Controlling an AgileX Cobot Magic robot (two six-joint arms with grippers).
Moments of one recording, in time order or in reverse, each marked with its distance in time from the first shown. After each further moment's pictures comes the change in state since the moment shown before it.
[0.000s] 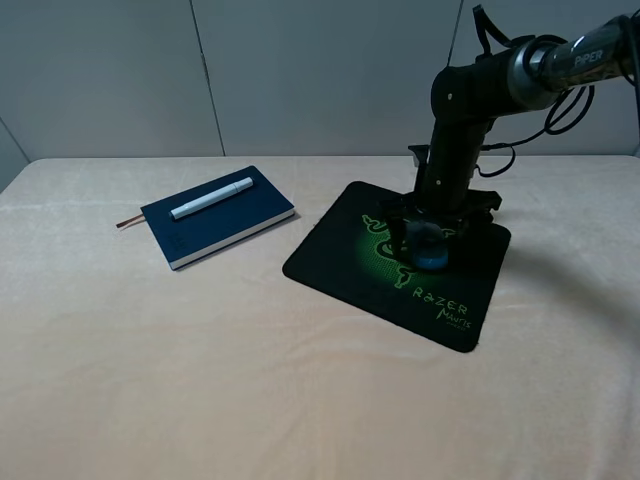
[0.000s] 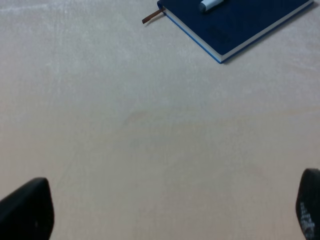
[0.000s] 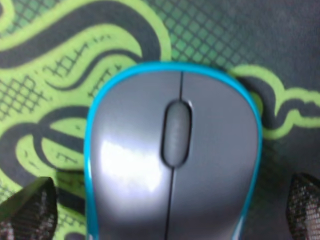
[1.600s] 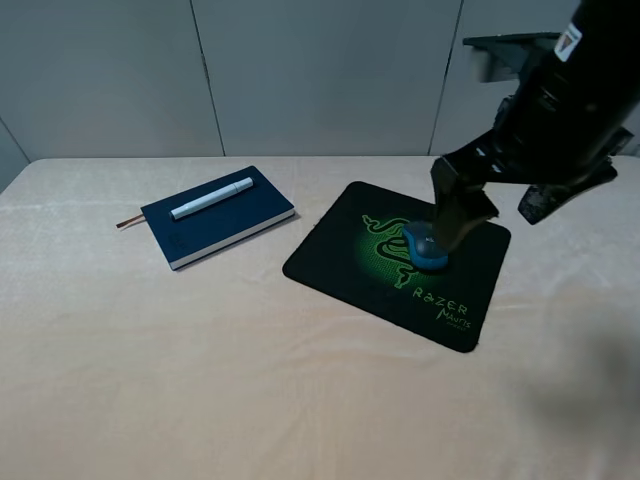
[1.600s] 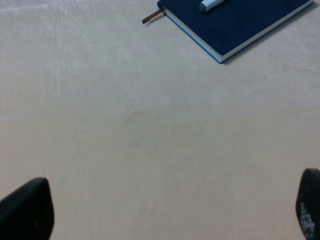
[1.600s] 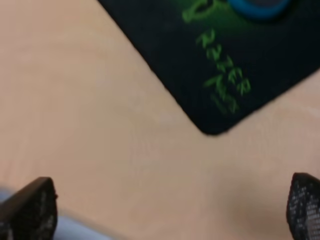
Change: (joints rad) left arm 0.000 0.000 0.000 0.000 0.000 0.000; right arm 0.209 -0.810 0.401 0.038 0.211 -0.072
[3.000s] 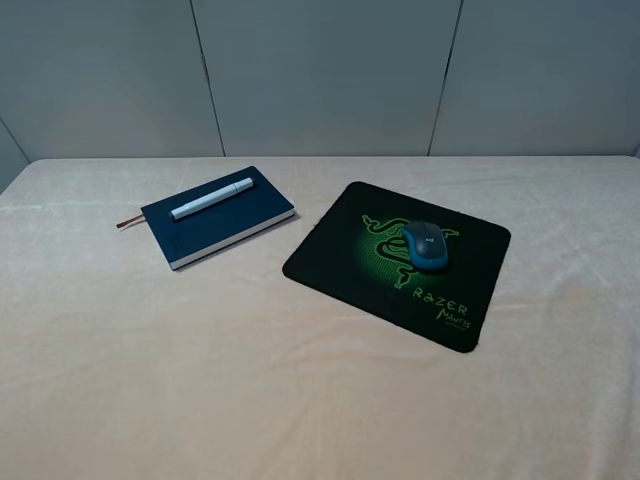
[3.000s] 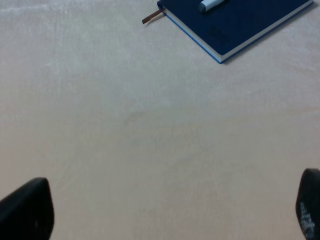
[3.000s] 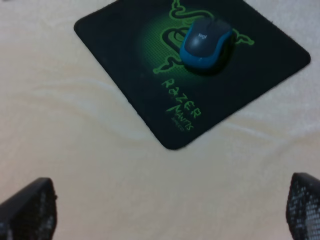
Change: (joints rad) left arm 0.000 0.000 0.000 0.000 0.000 0.000; right arm 0.000 -1.156 0.647 -0.087 -0.193 -0.041
